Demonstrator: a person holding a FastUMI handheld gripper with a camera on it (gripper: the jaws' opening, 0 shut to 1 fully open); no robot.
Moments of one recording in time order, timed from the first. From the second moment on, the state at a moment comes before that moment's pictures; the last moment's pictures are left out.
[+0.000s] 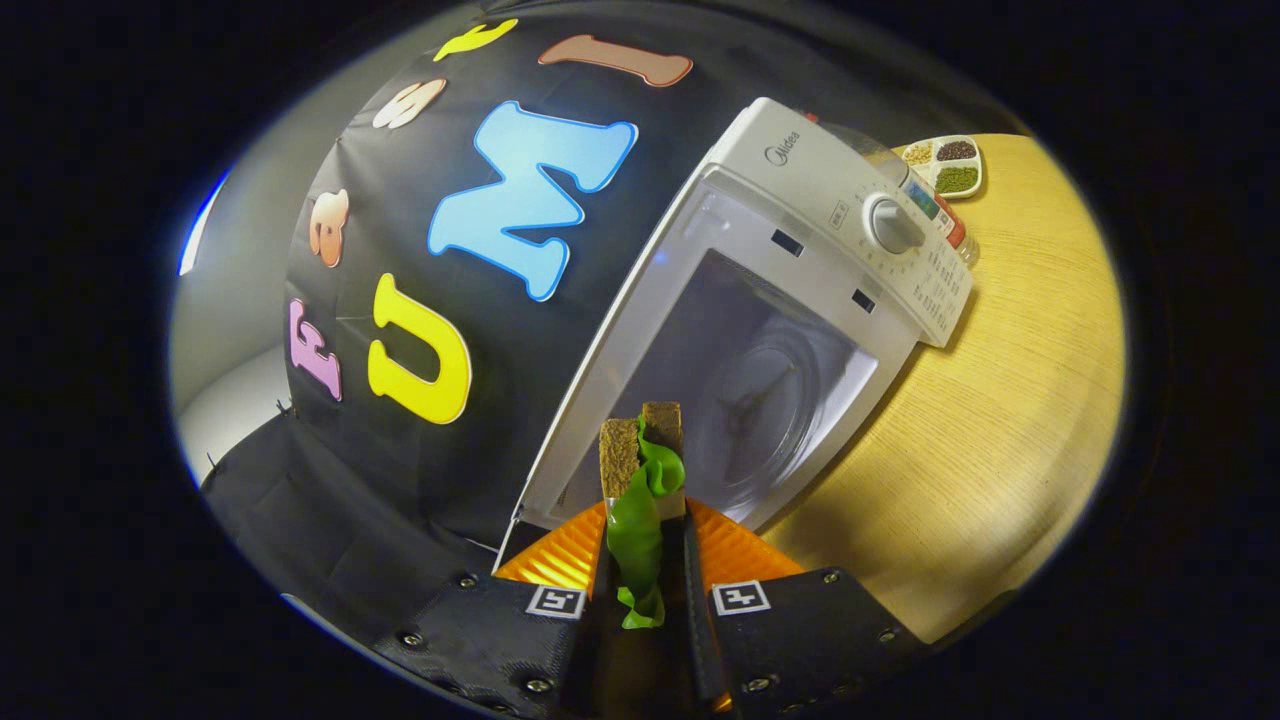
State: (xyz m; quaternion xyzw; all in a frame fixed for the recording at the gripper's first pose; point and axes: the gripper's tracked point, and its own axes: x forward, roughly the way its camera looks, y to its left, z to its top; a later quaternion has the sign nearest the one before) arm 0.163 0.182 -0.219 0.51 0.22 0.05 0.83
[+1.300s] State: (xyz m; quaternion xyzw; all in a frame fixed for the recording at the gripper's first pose) arm 0.216 0.150 -0.322 0.32 0.29 -0.04 0.90
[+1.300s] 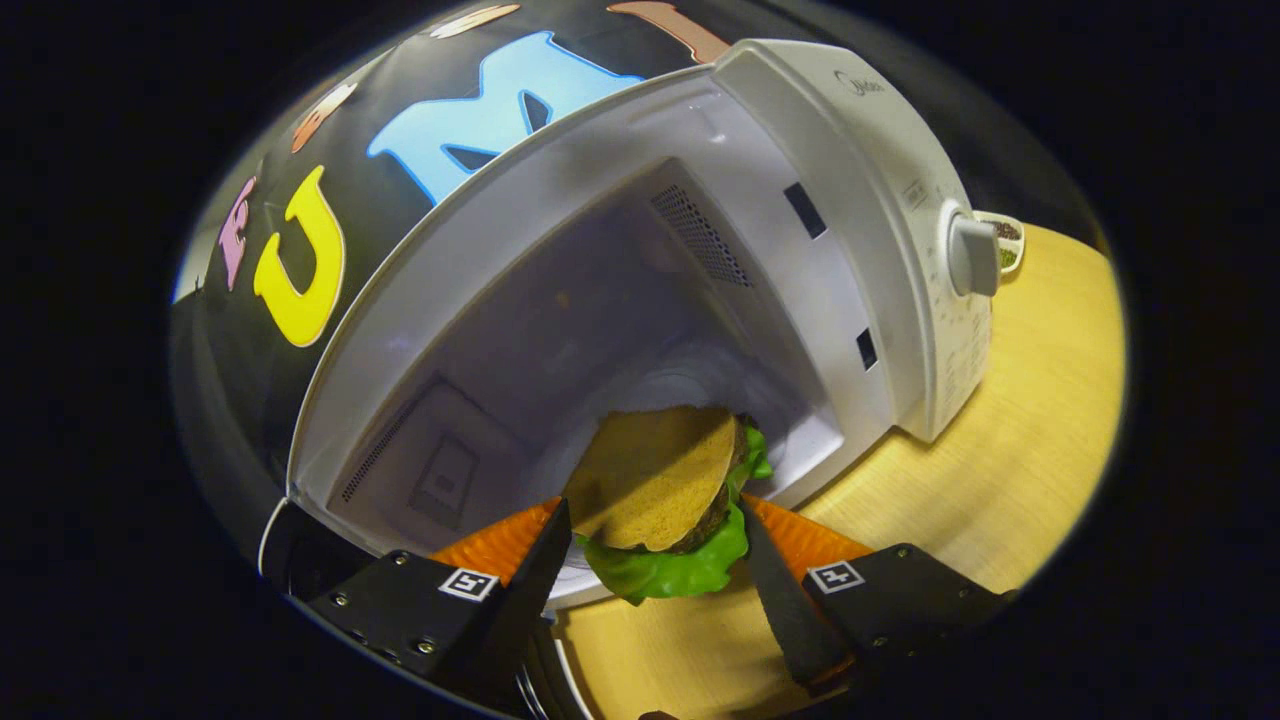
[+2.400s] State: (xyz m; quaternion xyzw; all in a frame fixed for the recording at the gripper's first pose) arm 0.044 0.187 -0.105 0.14 0.17 0.12 0.97
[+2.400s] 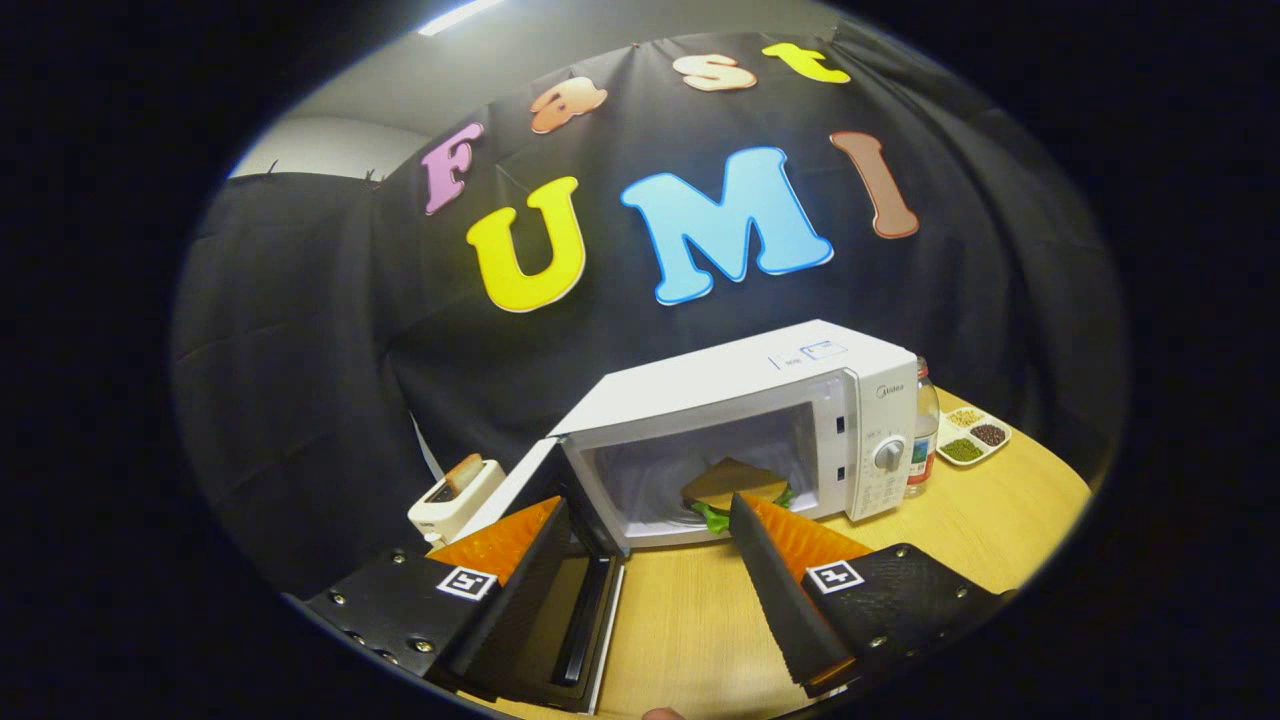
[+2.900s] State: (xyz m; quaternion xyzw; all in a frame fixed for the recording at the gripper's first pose) arm -0.018 0.285 -0.045 0.11 0.14 0.24 0.95
